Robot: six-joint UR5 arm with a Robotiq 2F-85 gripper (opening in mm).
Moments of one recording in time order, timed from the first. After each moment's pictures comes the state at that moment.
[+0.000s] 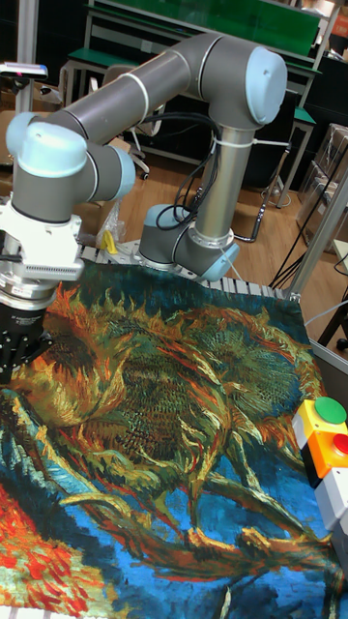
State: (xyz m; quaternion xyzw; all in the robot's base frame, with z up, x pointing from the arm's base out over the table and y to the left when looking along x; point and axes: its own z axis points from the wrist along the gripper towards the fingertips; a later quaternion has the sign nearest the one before) arm 0.568 -0.247 0.049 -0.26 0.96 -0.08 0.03
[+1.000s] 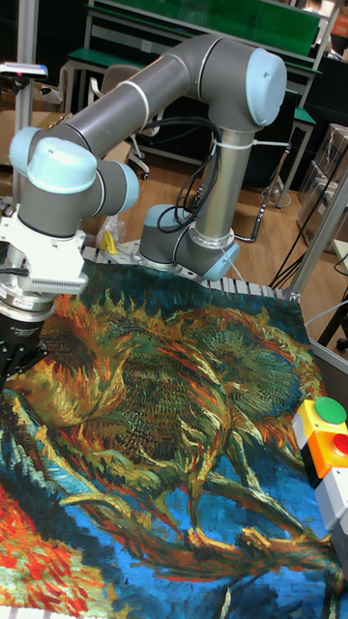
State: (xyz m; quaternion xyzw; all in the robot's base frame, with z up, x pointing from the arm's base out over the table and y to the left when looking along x) arm 0.575 -0.259 0.042 -0.27 0.96 -0.11 0.03
